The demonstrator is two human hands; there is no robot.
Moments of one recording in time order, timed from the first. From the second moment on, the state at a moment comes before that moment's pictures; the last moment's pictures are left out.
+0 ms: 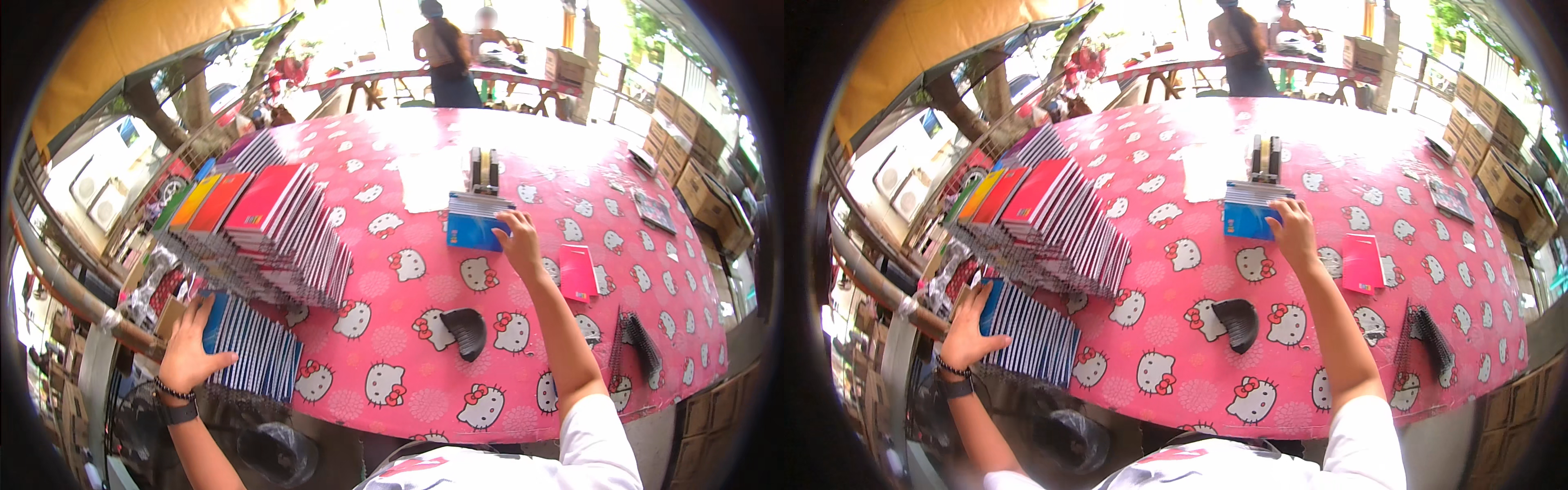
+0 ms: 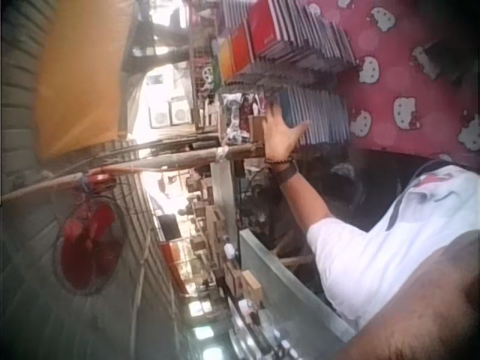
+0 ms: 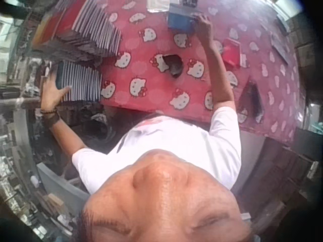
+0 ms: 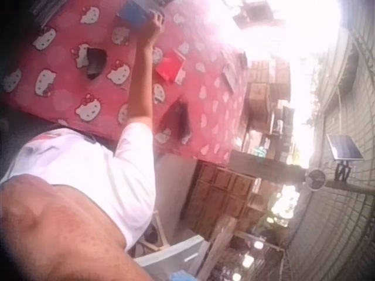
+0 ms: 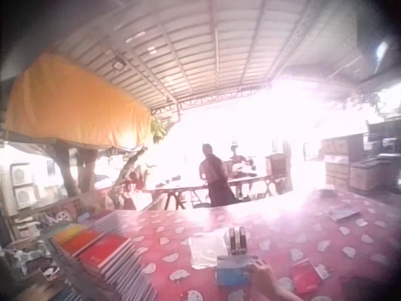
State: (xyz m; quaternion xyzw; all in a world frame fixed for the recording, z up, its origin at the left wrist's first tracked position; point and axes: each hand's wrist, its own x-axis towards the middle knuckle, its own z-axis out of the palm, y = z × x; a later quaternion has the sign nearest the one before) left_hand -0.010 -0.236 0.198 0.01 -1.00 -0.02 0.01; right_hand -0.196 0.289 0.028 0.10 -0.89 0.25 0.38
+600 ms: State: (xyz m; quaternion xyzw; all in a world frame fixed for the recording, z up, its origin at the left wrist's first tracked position) left_hand -0.011 -0.007 0.014 -0.18 -0.75 -0.64 0.05; right_hand -0.011 0.217 0.053 0.30 -0.85 0.42 0.15
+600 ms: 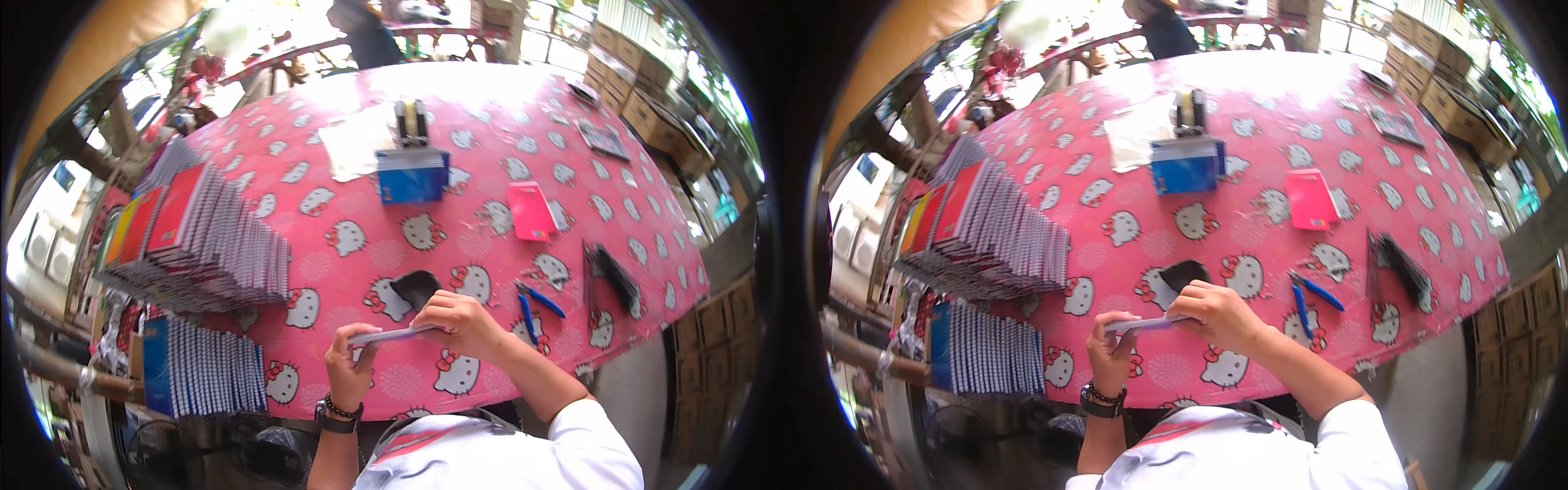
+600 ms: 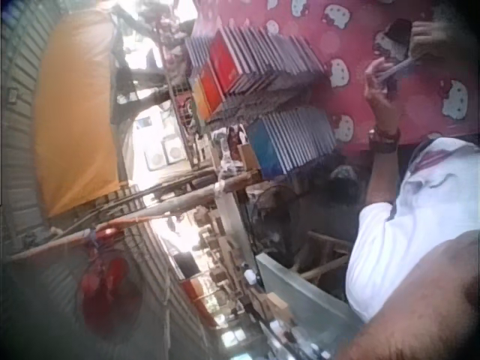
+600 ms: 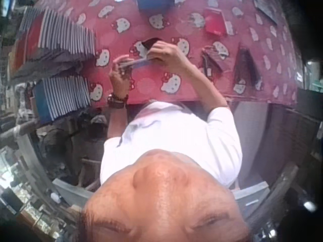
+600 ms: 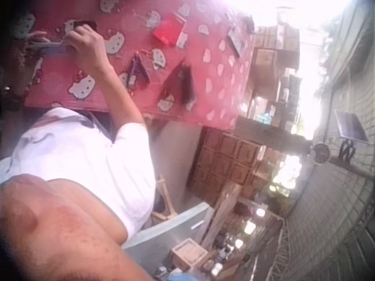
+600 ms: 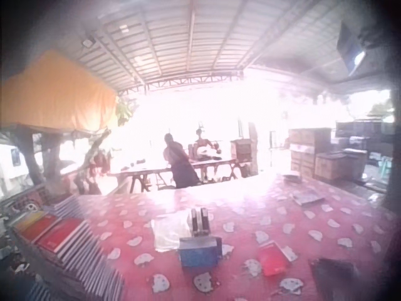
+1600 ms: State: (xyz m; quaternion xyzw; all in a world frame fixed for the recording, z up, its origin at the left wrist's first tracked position) left_hand 0.008 0.033 0.021 -0.32 -0.85 -0.35 0.22; right_hand -0.014 0.445 0.011 -0.22 -0.91 0.19 0.28
